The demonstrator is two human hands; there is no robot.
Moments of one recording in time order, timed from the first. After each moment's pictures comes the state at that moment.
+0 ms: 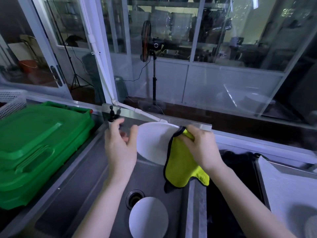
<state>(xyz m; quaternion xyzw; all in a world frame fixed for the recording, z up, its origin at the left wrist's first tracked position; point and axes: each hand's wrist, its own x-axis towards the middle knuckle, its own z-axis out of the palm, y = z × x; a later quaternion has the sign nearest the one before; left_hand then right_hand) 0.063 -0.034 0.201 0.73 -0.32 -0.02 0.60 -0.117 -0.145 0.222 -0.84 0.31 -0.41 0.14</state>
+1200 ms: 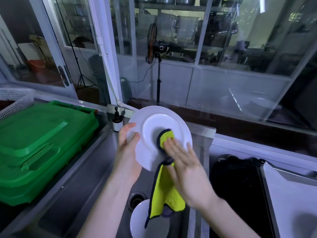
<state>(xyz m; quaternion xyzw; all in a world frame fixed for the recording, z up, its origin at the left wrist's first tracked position) 0.058 -0.038 0.198 0.45 -0.22 -0.35 0.79 -0.110 -0.088 0.189 -0.92 0.26 -0.28 0.07</state>
